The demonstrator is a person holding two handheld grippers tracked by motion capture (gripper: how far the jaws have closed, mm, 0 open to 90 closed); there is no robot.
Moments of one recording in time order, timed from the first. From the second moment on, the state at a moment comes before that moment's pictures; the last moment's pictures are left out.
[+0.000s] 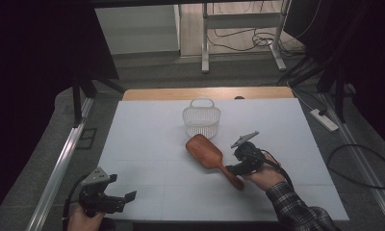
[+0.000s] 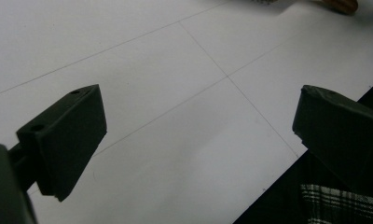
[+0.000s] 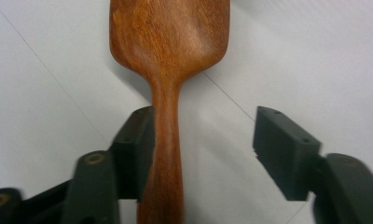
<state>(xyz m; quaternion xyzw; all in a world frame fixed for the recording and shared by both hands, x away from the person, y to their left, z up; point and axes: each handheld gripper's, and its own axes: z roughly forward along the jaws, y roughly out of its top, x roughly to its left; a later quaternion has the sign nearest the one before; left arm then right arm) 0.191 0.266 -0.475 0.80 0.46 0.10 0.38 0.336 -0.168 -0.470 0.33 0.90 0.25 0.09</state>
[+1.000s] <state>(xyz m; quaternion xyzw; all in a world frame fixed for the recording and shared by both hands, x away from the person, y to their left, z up) 0.191 0.265 -0.475 0.80 0.46 0.10 0.37 0.338 -0.139 -0.473 0.31 0.91 0.25 0.08</state>
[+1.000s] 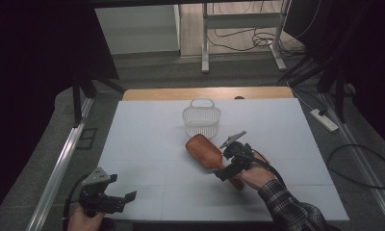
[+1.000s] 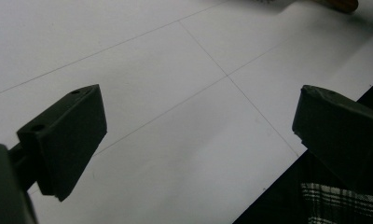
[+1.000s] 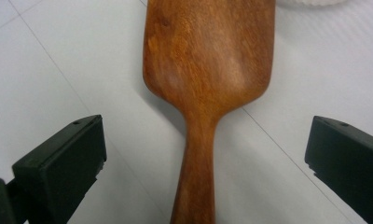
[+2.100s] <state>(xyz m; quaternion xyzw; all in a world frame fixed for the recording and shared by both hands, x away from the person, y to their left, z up) 0.191 0.265 -0.475 0.80 0.46 0.10 0.38 0.344 -0.126 -0.507 0.33 0.92 0.18 0.07</state>
